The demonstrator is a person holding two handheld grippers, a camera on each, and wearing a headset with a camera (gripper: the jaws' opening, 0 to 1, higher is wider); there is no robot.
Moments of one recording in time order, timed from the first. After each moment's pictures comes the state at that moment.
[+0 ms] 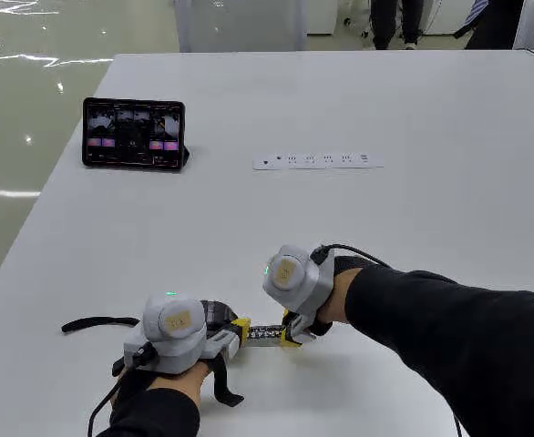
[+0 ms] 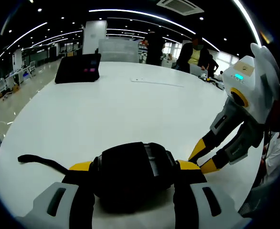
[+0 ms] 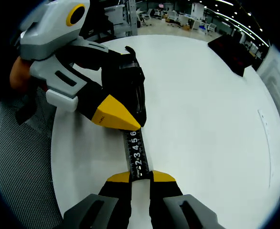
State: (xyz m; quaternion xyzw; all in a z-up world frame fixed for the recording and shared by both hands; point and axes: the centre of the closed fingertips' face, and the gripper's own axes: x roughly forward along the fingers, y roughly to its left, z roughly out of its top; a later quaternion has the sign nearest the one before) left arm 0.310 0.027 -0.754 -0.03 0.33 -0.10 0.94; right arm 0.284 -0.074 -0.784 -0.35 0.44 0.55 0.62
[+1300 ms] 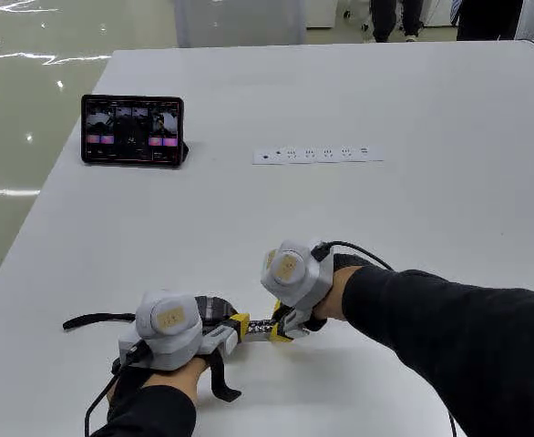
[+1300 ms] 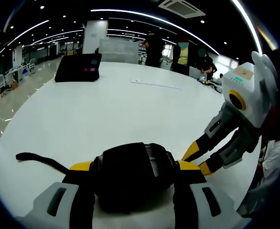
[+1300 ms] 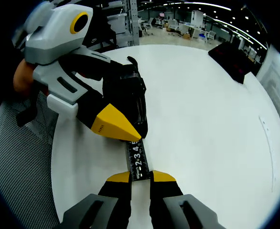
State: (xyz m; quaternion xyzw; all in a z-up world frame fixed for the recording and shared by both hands) left arm 0.309 0.028 -0.751 -0.05 0.32 -0.11 0.94; right arm 0.286 -0.058 -0.783 -0.32 0.41 0.57 0.64
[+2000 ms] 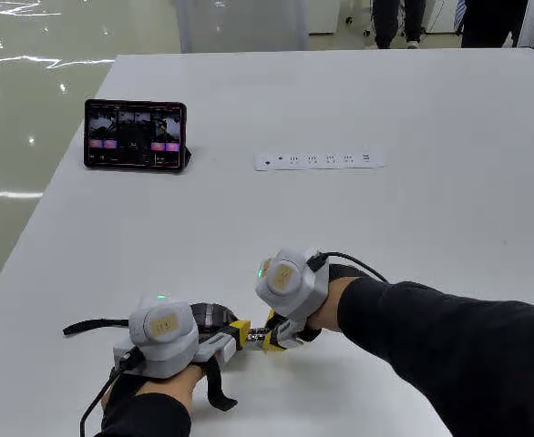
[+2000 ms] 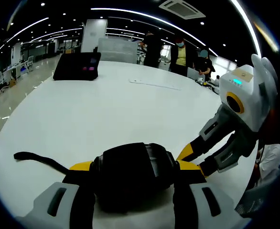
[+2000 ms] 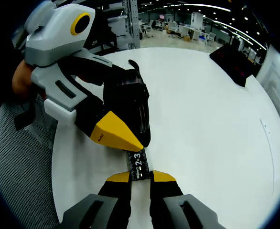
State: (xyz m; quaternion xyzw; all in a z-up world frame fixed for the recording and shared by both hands) left arm 0.308 0.028 -0.752 -0.06 0.33 -0.12 0.94; right arm 0.284 -0.044 -0.783 -0.31 0.40 0.58 0.64
